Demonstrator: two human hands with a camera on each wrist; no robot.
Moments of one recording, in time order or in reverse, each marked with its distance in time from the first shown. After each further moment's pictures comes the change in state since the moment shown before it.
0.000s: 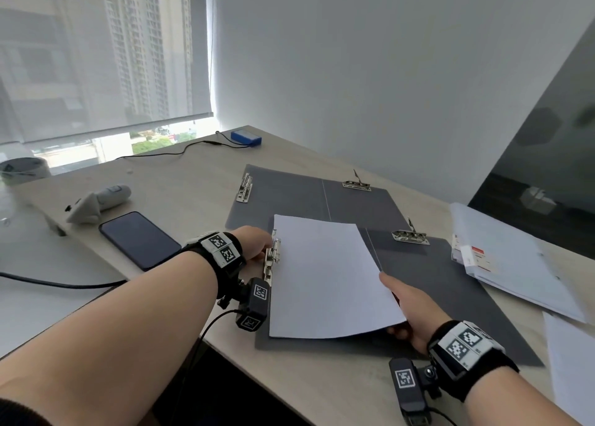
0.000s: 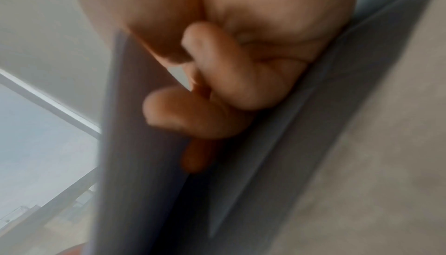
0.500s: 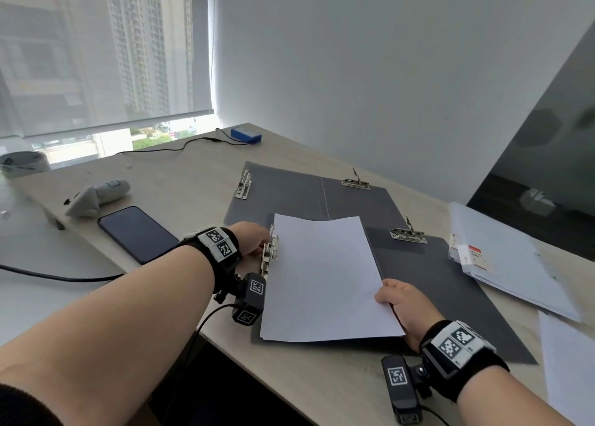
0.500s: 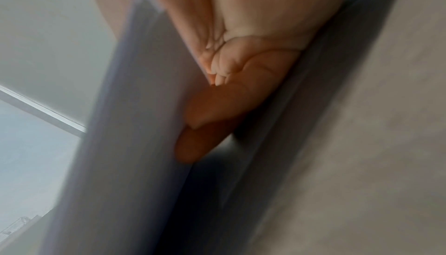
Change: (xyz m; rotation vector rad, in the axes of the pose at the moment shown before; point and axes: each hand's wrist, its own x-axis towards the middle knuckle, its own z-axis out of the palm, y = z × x) left_hand 0.000 -0.002 0.000 -0.031 0.028 0.019; right_hand 0.002 0.007 0.000 0.067 0.012 -0.105
